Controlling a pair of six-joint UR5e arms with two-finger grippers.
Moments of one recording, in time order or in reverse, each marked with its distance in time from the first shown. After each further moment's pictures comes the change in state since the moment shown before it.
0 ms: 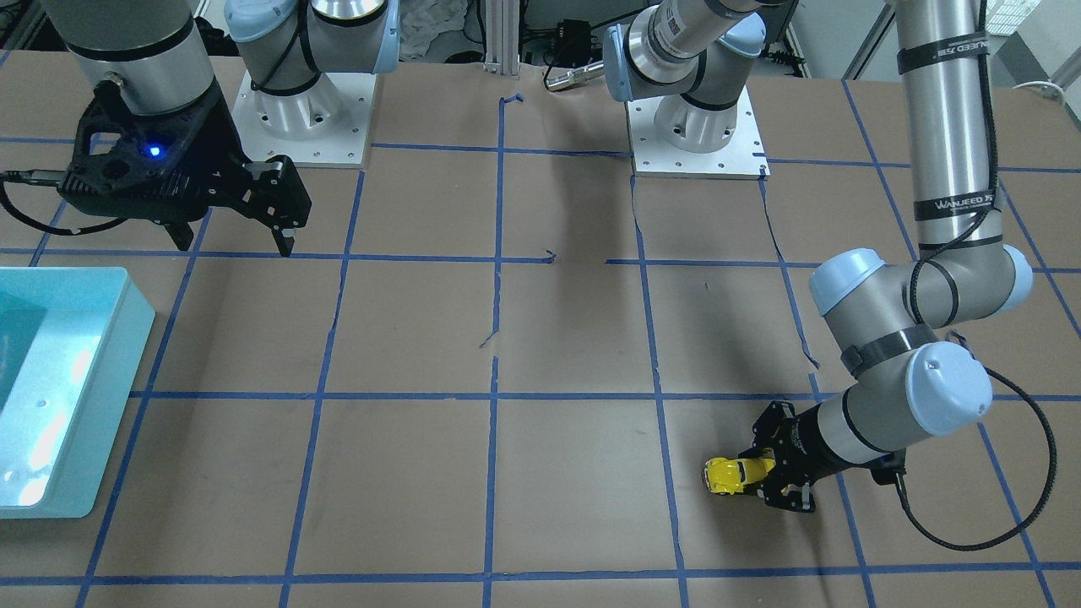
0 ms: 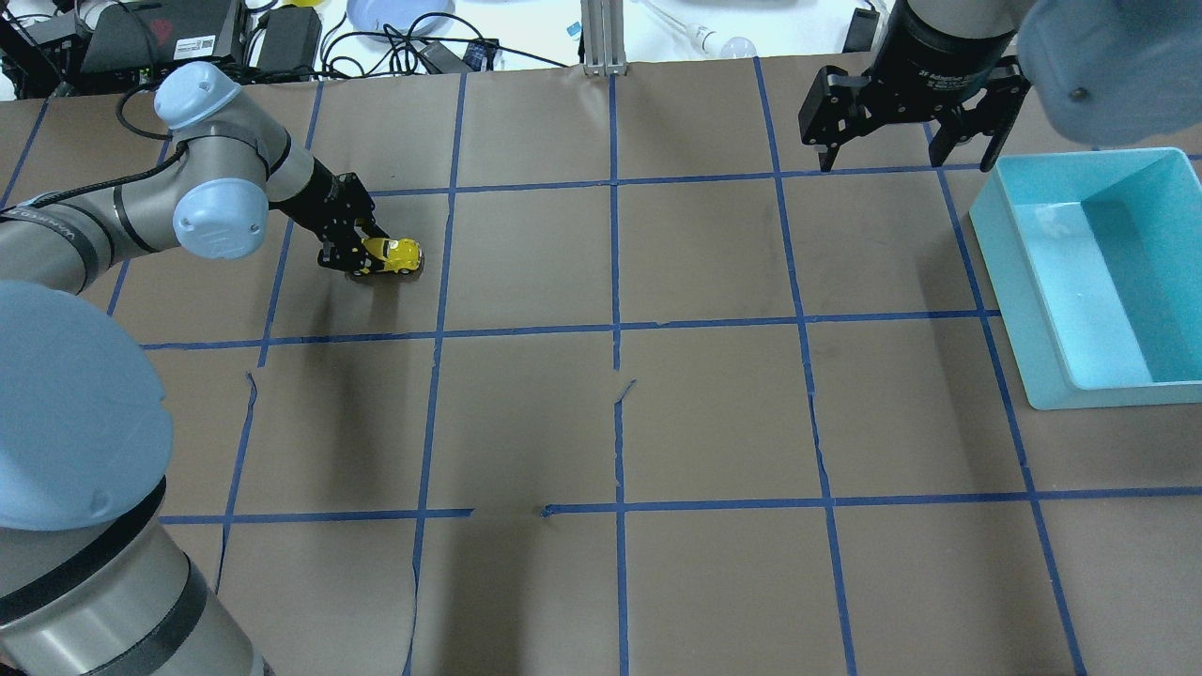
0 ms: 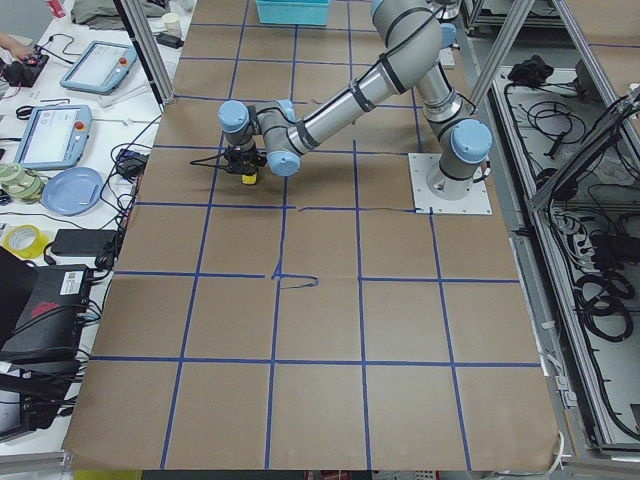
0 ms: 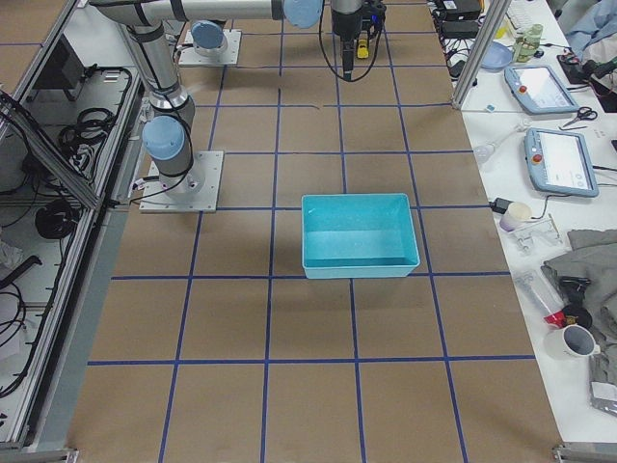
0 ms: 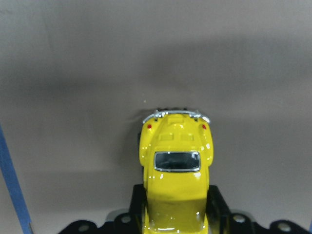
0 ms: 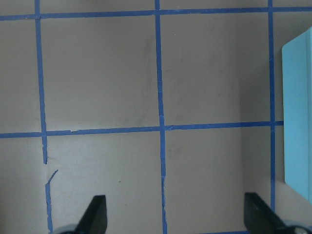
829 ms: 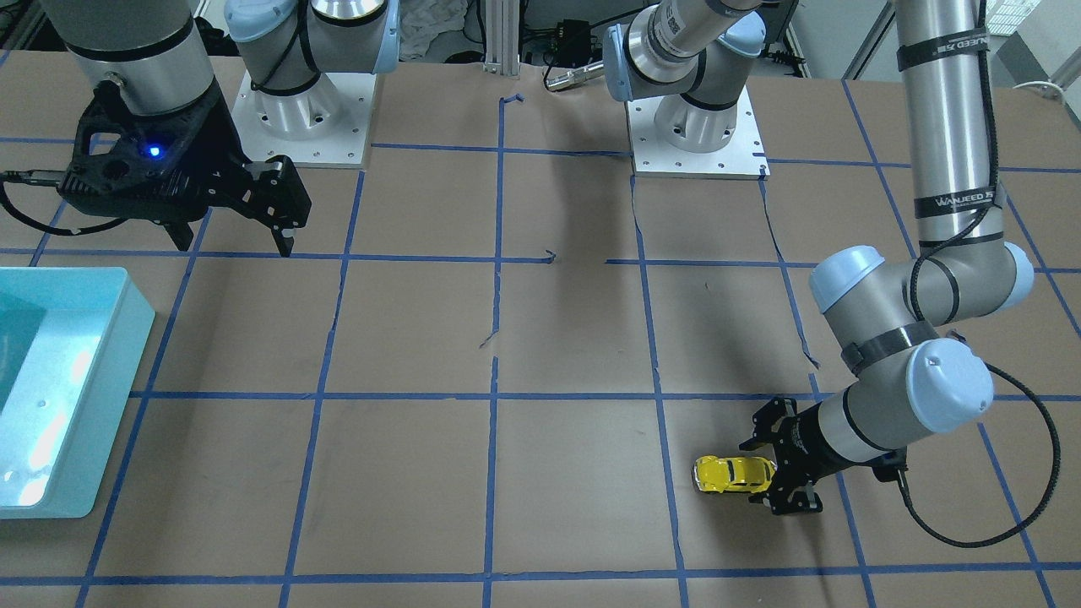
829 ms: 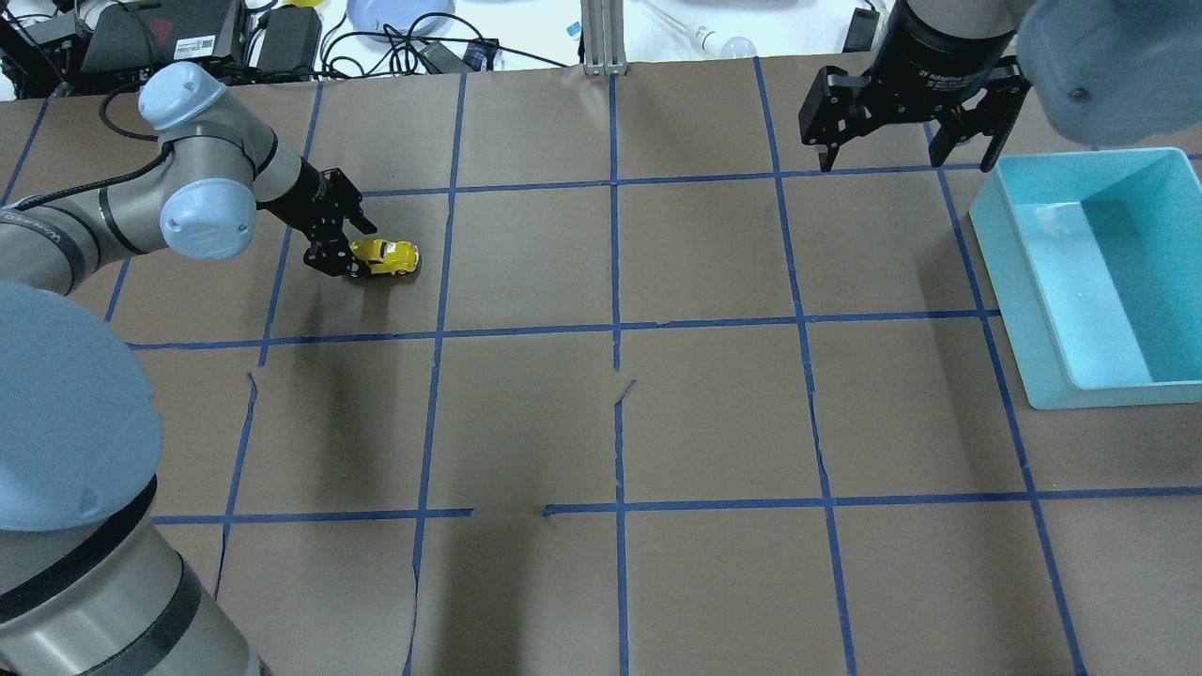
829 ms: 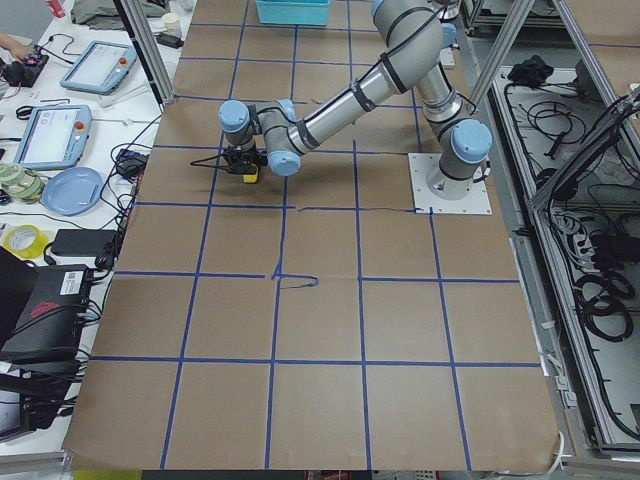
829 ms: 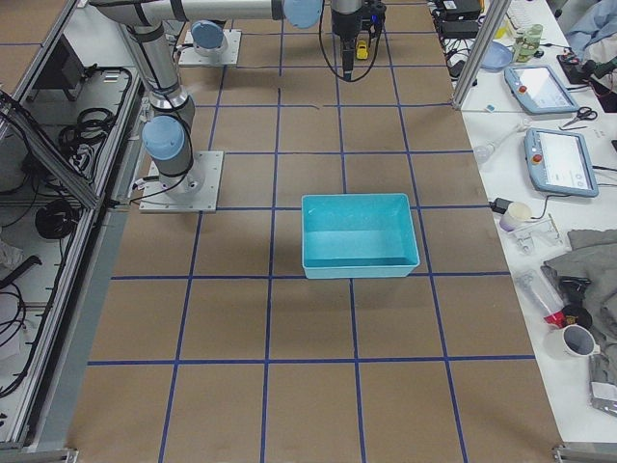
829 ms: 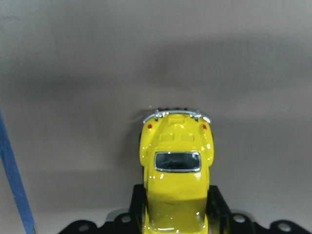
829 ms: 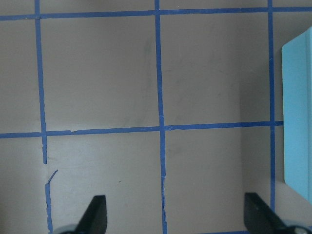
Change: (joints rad) left arm -0.005 0.009 -0.001 0.002 0.003 -0.037; right arm 0.000 0.000 0.000 0.000 0.000 0.000
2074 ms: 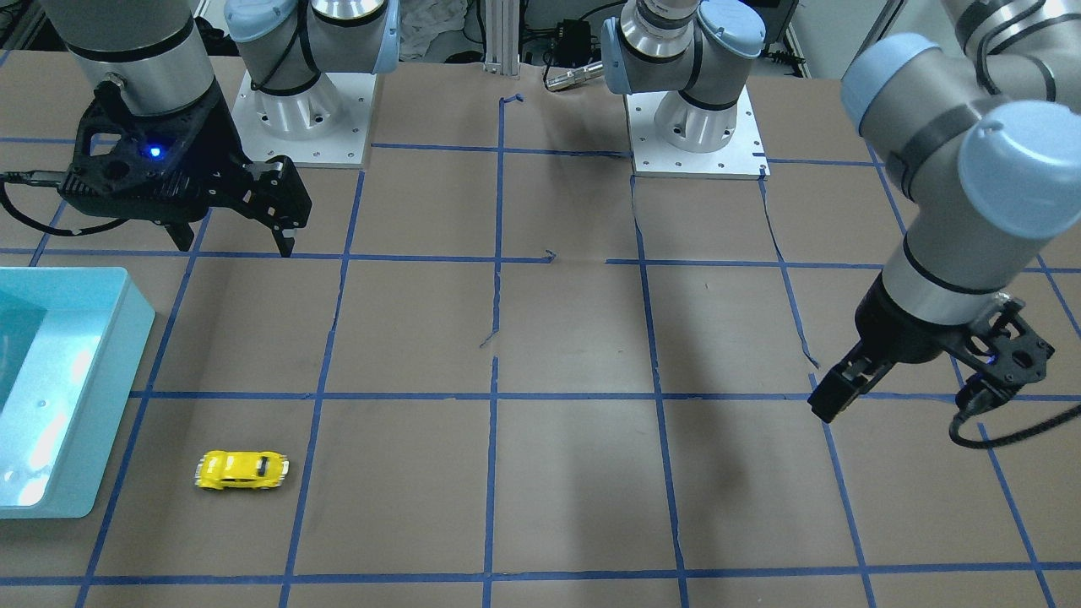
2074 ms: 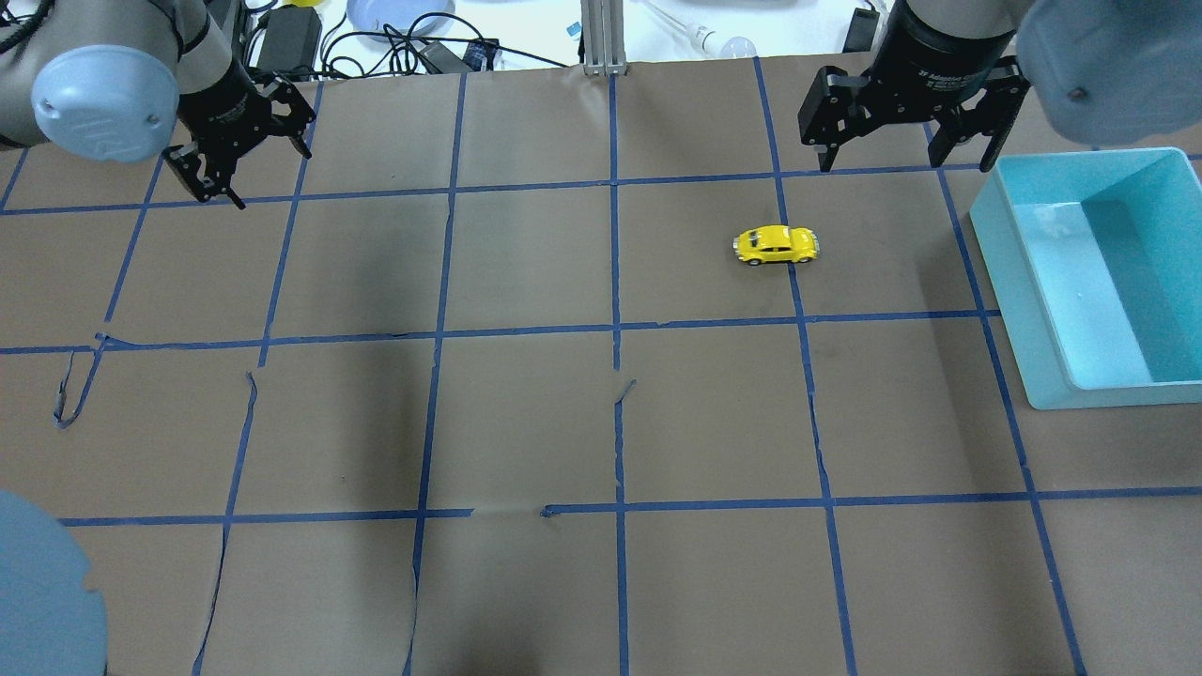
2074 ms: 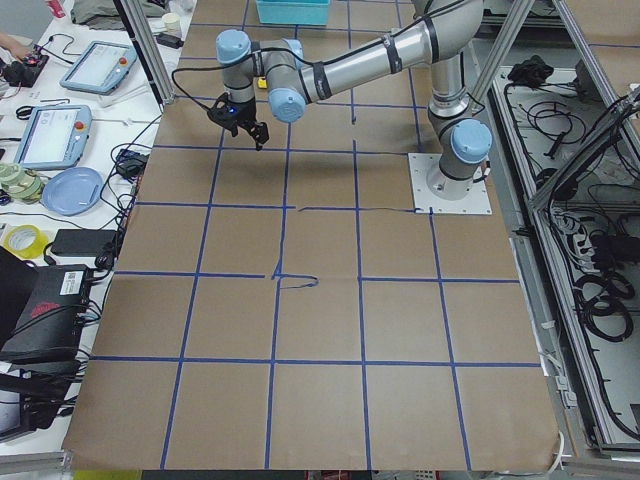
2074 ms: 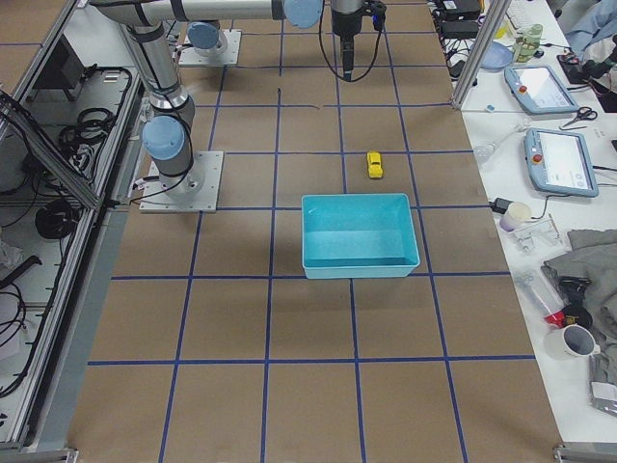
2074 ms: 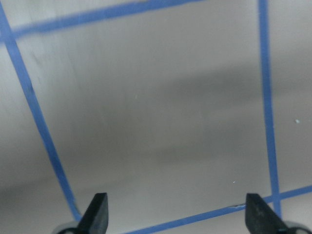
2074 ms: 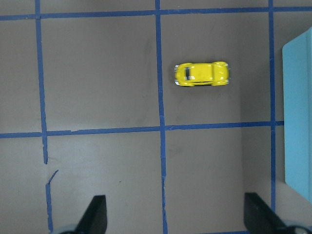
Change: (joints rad) left arm -0.110 0.319 0.146 -0.294 0.336 0.902; right arm 0.000 0.000 0.000 0.000 0.002 0.000
